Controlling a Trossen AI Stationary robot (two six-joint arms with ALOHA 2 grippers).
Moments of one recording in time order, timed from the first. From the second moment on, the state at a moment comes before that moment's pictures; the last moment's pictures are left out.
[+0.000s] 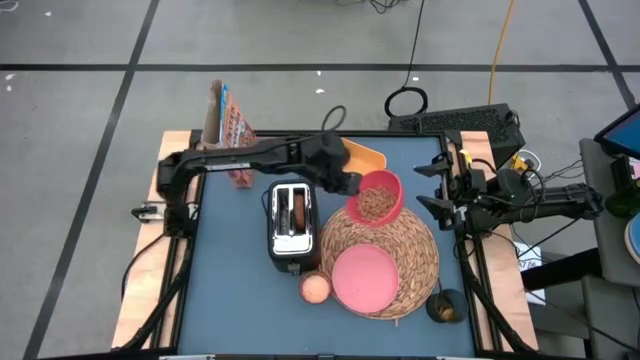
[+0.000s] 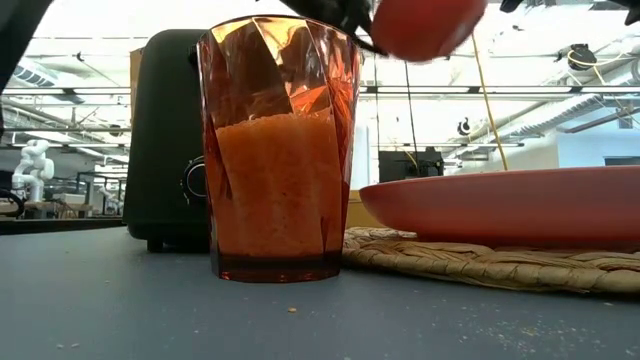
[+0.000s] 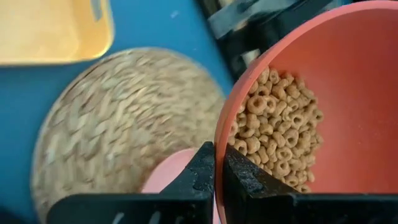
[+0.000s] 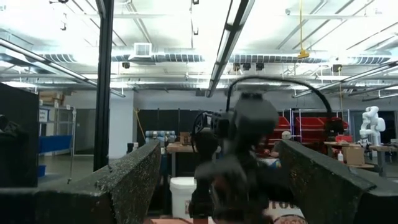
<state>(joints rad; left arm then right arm) 0.16 1.90 1.81 -0.62 0.26 -0.96 0.05 0.47 0.38 0.53 0.06 -0.01</state>
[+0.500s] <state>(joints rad) 0.19 2.09 1.92 -0.78 0.19 -0.81 0.05 0.45 0.38 0.51 0.06 -0.02</state>
